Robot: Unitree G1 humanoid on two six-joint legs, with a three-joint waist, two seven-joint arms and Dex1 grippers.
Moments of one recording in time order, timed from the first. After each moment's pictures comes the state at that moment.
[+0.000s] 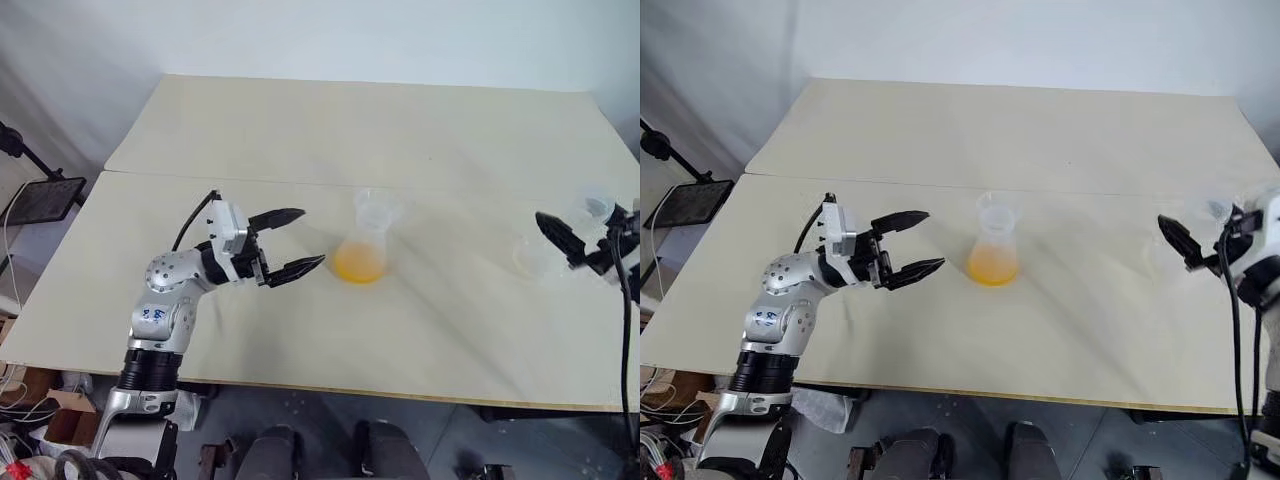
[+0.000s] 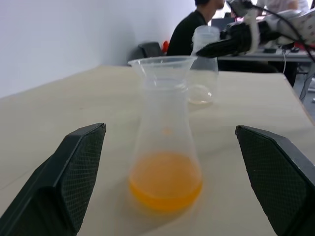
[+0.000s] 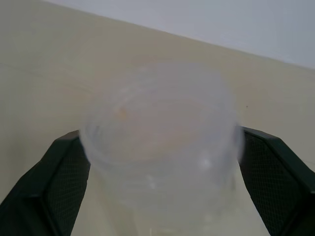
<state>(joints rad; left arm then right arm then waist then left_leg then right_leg) -0.48 0.42 0.04 0.07 -0.45 0.10 -1.03 -0.22 -0.78 -0.59 0.05 0.50 0.36 0.79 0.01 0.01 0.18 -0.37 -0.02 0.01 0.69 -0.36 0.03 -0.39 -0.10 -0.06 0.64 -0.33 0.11</state>
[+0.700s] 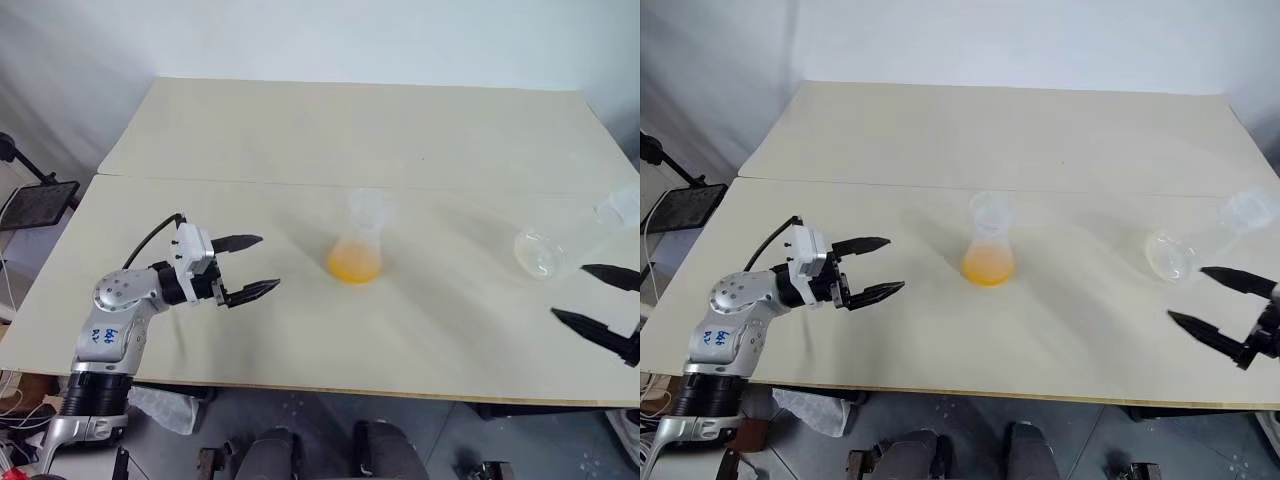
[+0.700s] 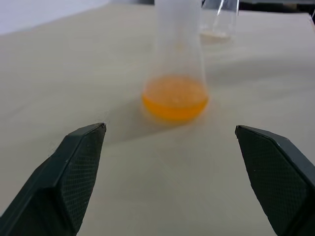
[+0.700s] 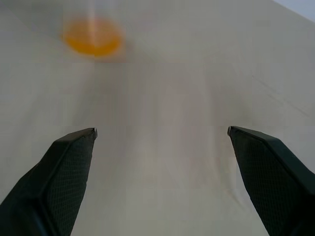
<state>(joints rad) -0.31 0.61 0.09 0.02 -0.43 0.12 -1.04 0.21 -0.93 -0.67 -0.13 0.60 0.18 1.25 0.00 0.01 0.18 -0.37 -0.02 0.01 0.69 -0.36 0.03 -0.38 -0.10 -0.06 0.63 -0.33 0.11</state>
